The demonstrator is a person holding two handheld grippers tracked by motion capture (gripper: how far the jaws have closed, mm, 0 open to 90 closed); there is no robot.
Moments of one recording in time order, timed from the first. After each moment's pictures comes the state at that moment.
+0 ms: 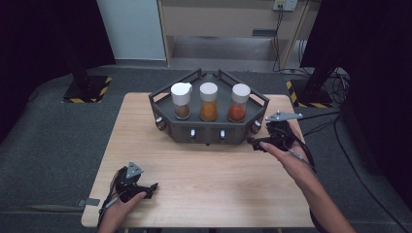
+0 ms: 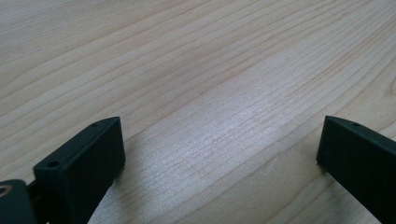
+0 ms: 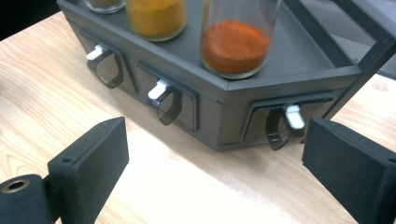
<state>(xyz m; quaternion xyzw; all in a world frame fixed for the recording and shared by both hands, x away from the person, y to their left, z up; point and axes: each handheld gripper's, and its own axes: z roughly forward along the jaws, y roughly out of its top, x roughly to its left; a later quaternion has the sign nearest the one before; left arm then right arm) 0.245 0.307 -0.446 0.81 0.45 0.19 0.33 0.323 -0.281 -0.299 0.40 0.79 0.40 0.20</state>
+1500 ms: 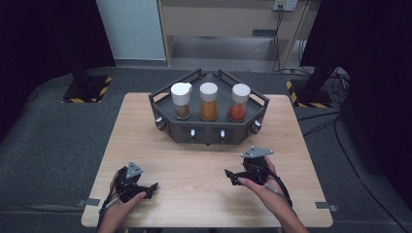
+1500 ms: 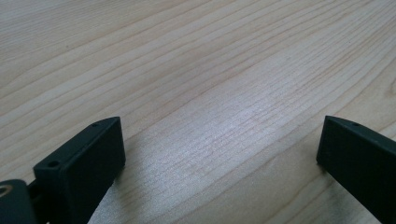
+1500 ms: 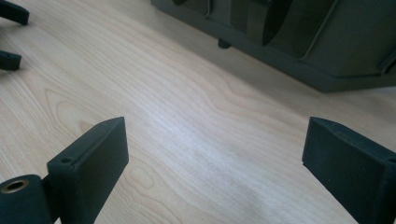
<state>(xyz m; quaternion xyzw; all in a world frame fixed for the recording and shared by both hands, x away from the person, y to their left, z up) 0.244 0.306 -0.447 0.80 0.45 0.19 0.34 0.285 -0.238 -0.386 0.38 0.82 0.40 0.15</state>
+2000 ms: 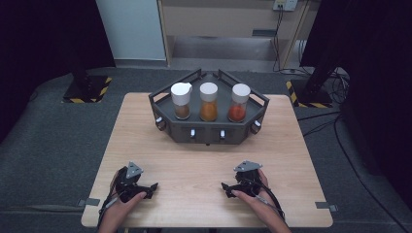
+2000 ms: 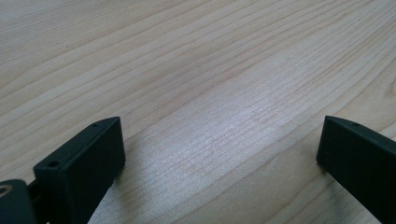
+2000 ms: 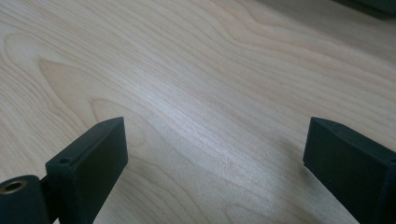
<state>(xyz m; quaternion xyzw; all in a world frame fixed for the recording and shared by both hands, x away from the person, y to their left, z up) 0.244 0.306 -0.447 0.80 0.45 0.19 0.34 0.278 -0.220 -0.436 0.39 0.84 0.36 0.15</state>
